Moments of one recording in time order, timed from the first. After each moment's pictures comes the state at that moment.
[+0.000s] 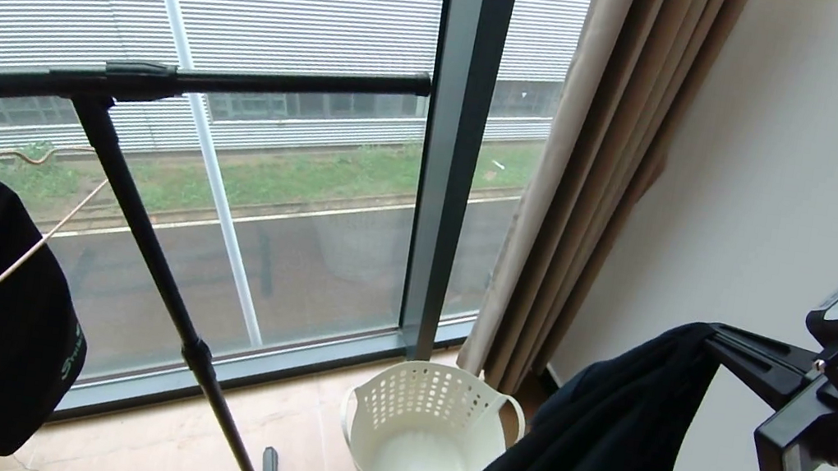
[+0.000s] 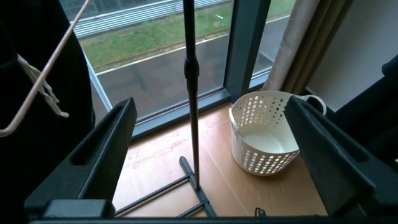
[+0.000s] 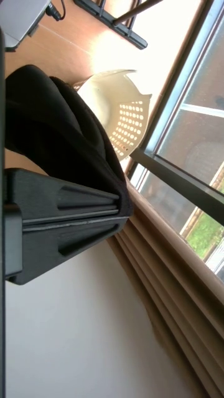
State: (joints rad) left arm -0.01 0.00 -0.02 0.06 -0.09 0.05; right arm 0.60 1.19 -0.61 -0.32 -0.26 -0.49
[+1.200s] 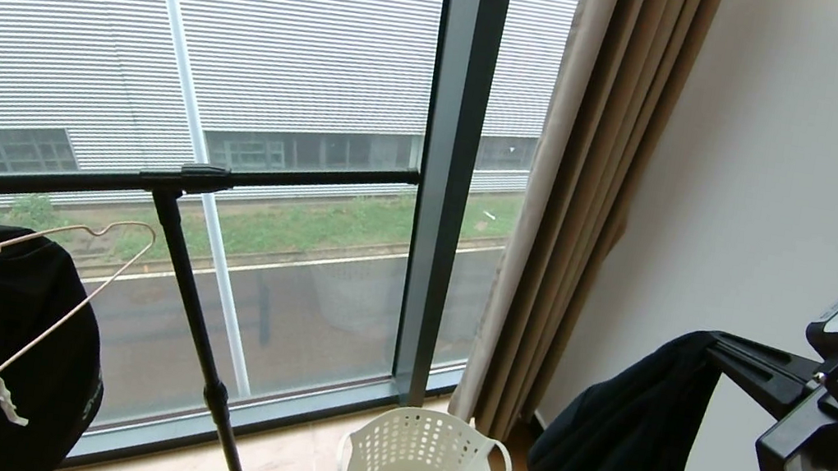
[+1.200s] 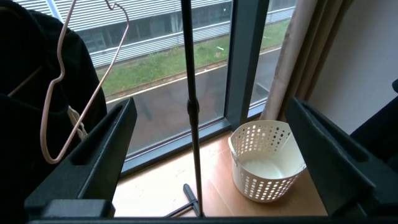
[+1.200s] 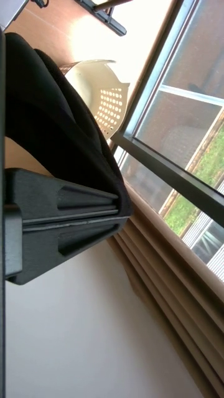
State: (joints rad) left arm 0.00 0.00 -0.02 0.06 -0.09 0.05; right arm 0.60 1.18 -0.59 -0.32 -0.26 -0.49
